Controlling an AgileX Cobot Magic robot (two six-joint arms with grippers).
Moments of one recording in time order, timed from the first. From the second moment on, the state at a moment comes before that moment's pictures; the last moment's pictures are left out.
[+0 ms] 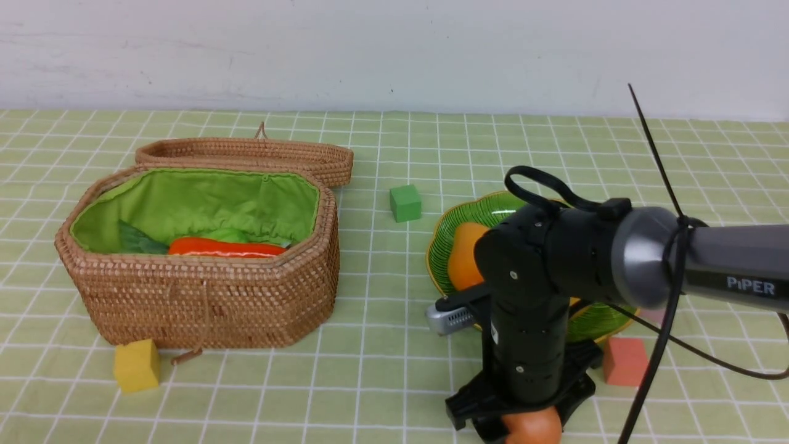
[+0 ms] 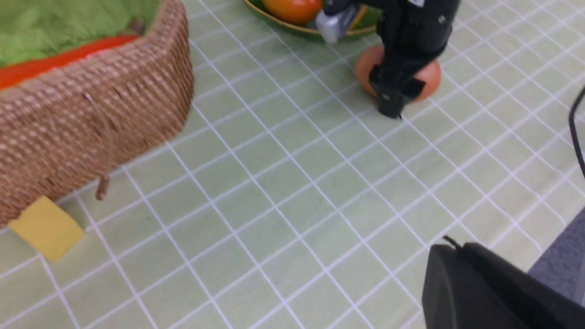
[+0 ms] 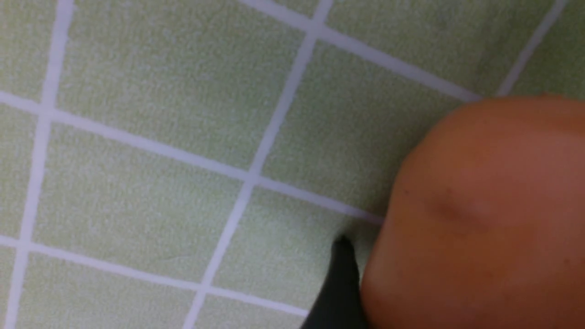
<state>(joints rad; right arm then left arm) 0.66 1.95 -1.30 -0.01 1.05 0.35 -0.21 0.43 -0.77 -0.48 1.11 0.40</state>
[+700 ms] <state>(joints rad) 0.66 1.76 -1.34 0.07 1.16 0.29 -0.21 0.43 -0.77 -0.47 1.08 0.40</state>
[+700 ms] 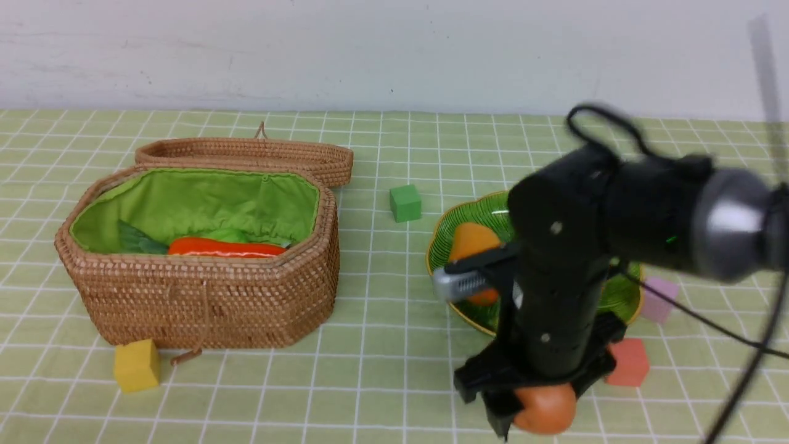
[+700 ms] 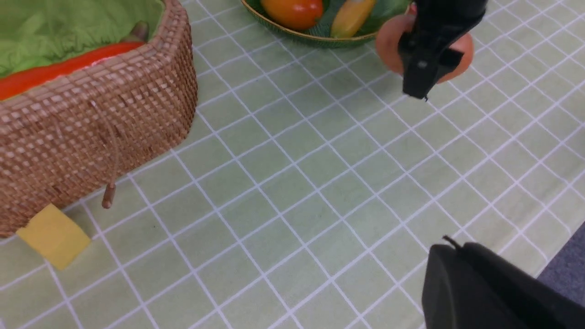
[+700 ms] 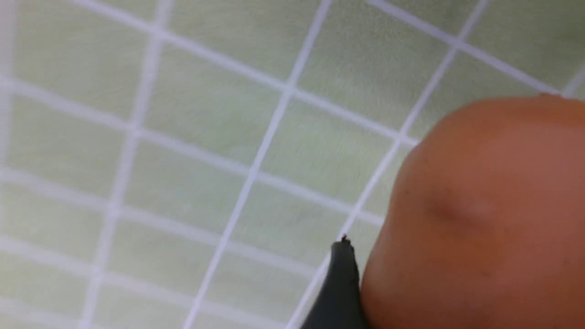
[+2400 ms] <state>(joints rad) 0.70 2.24 -2.20 0.63 0.74 -0.80 -0.21 0.43 -0.77 -0.08 0.75 -0.07</state>
